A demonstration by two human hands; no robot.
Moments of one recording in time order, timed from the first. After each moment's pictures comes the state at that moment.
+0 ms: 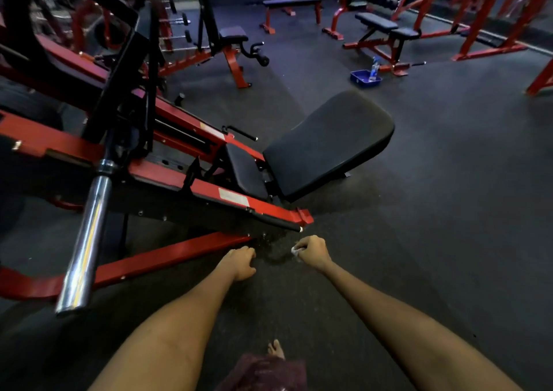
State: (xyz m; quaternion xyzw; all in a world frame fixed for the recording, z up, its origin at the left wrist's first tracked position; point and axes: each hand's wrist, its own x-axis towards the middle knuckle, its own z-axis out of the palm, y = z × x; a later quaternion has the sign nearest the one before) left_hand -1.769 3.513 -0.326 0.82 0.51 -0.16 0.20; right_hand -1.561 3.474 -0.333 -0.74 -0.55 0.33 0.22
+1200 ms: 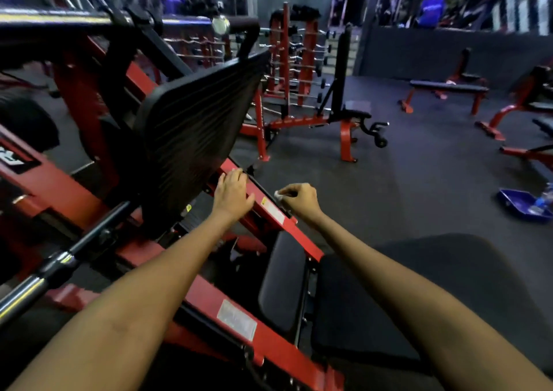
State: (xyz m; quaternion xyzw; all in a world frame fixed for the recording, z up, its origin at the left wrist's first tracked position) left_hand -1.708 4.021 -0.148 0.61 0.76 0.19 -0.10; right_hand -1.539 4.075 -0.145 -0.46 -0.75 0.33 0.34
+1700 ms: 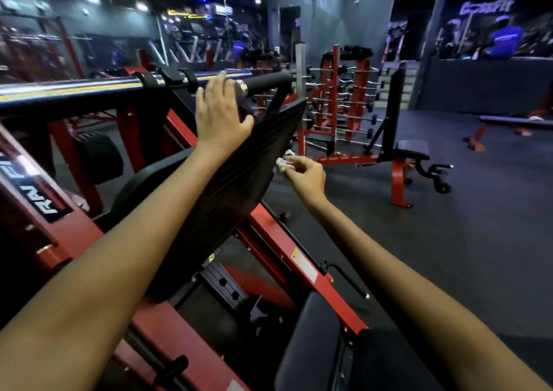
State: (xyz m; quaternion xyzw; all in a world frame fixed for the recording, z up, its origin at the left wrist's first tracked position) left_hand -1.777 4.146 0.081 0.48 0.75 0.29 -0.34; right_hand -1.635 4.223 -0.024 -0.30 -0.67 0.43 0.53
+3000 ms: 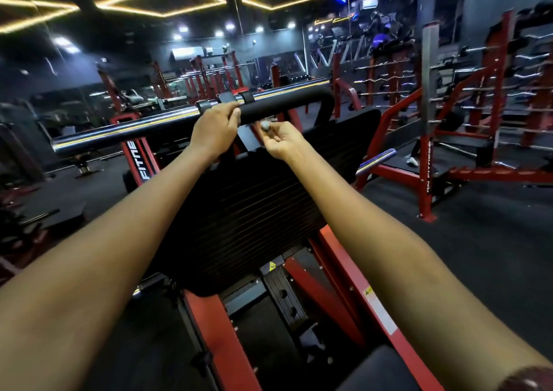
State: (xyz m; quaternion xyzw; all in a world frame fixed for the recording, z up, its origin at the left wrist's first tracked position) left_hand -1.766 4.198 0.125 0.35 0.85 0.24 -0.31; right_hand -1.726 4.324 0.097 -0.09 -0.20 0.96 0.16
